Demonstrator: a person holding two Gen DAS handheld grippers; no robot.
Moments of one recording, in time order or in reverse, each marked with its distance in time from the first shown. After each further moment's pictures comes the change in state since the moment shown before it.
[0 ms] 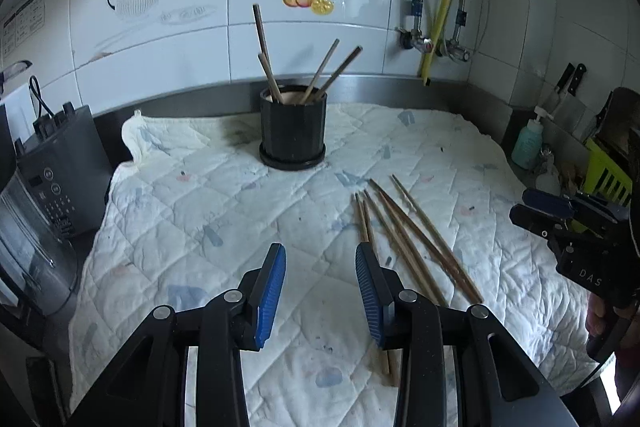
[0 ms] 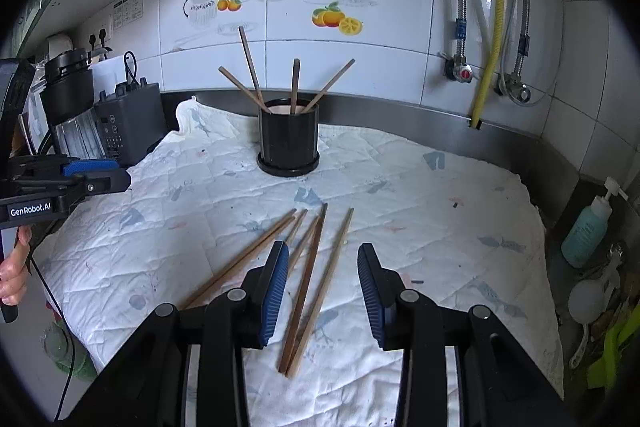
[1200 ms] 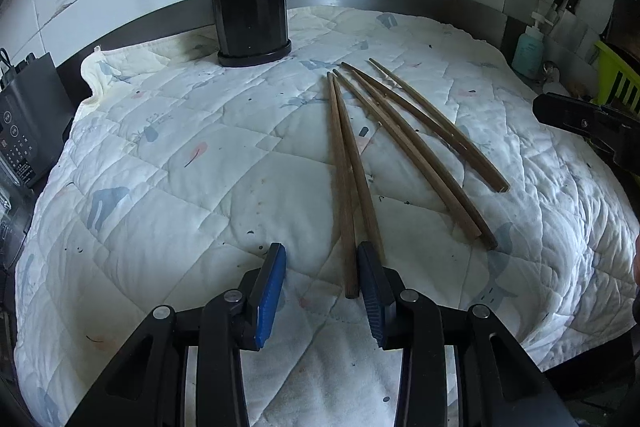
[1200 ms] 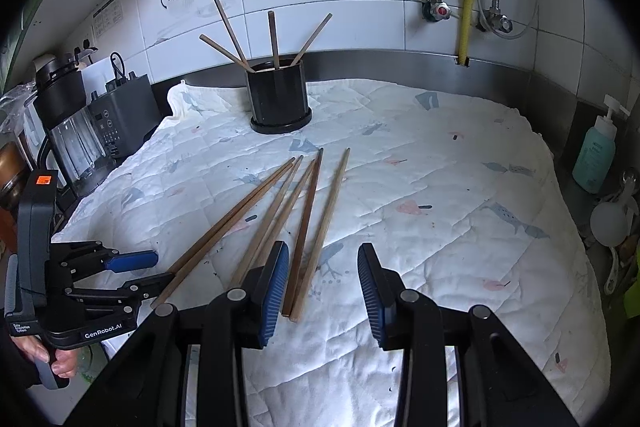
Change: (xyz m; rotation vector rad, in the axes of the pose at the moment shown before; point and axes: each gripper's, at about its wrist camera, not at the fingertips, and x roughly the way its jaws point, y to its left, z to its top) left arm 0.074 -0.040 -0.087 0.080 0.172 0.023; right arm 0.005 -0.013 -0.043 0.139 0.075 0.040
